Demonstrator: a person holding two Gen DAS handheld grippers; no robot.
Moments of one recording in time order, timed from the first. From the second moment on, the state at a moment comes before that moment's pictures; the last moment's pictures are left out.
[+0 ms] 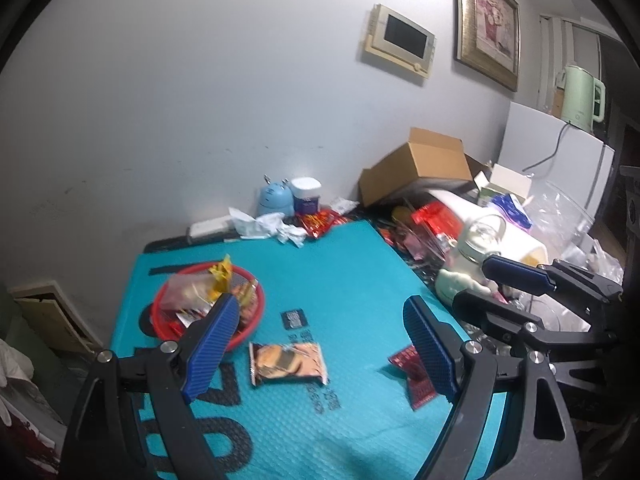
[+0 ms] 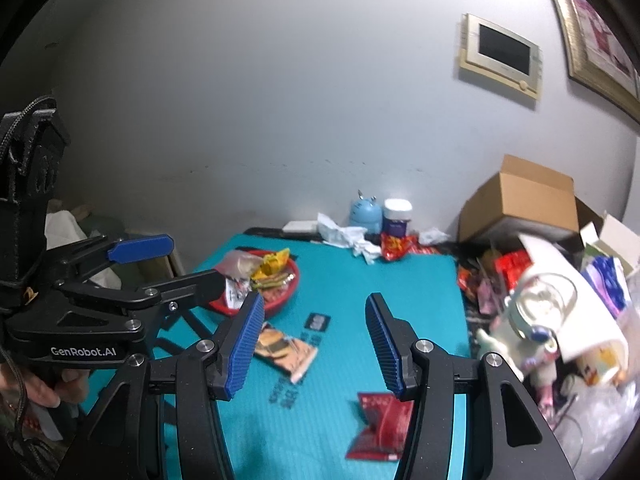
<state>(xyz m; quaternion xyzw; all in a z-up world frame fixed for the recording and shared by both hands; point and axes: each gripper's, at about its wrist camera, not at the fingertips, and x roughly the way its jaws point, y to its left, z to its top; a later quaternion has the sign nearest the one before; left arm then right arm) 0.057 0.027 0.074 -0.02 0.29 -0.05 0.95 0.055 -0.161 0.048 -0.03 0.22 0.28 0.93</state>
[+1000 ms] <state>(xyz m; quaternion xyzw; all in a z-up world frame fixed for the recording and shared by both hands) 0.083 0.017 -0.055 -0.09 0.41 -0.07 0.91 0.083 -0.195 -0.081 -0.02 0.36 0.20 0.91</state>
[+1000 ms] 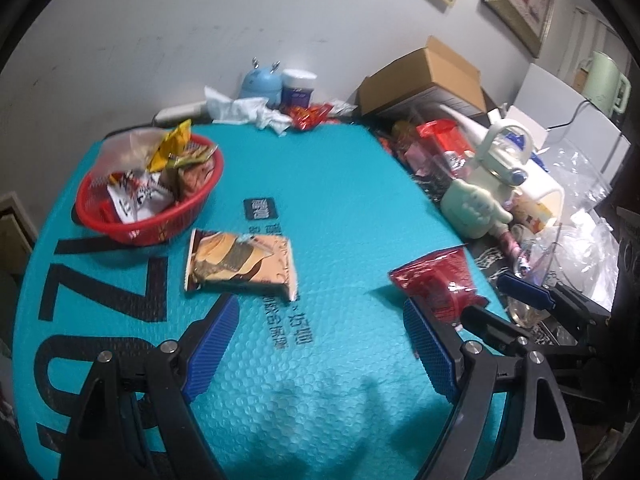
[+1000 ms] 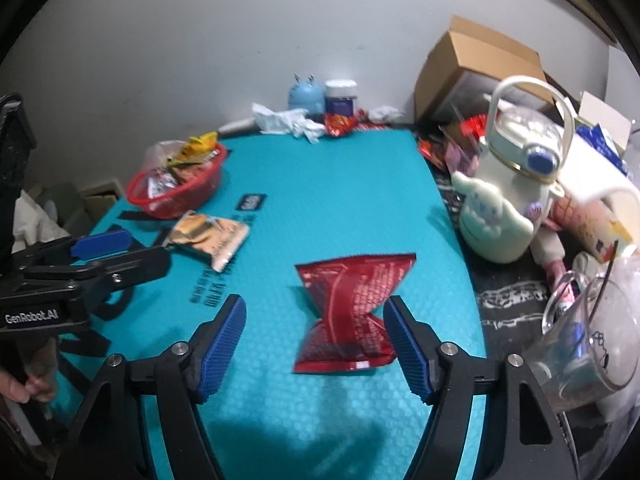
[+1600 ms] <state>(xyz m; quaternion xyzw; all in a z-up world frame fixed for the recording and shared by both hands) 0.140 0.037 -0.090 -0.08 0.44 -0.01 0.89 0.138 -0.185 -0.113 -0.03 0.40 0.21 0.90</state>
